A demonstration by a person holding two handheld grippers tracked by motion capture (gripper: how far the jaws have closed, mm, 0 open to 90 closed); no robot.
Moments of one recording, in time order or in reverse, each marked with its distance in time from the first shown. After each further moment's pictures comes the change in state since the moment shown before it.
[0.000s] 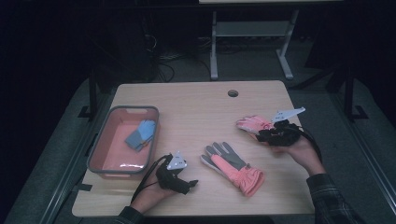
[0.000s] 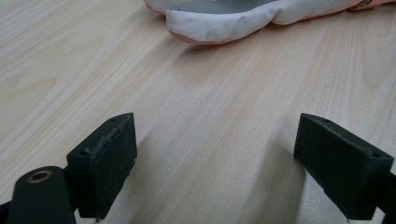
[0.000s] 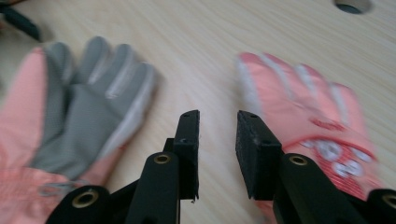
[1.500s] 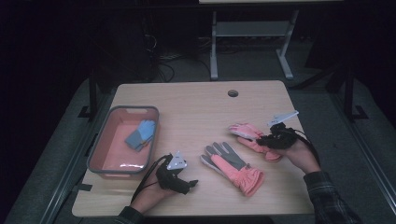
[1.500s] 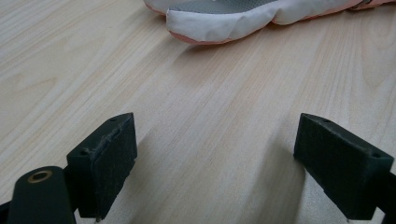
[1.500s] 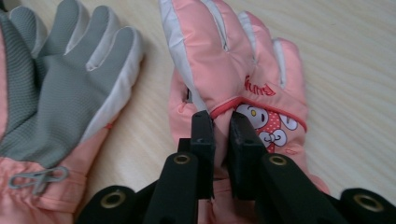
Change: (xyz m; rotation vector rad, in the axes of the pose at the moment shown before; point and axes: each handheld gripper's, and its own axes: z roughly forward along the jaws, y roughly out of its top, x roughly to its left) left arm 0.000 0.000 0.000 -0.001 0.001 0.001; right arm 0.009 -0.008 0.019 0.106 -0.019 0.039
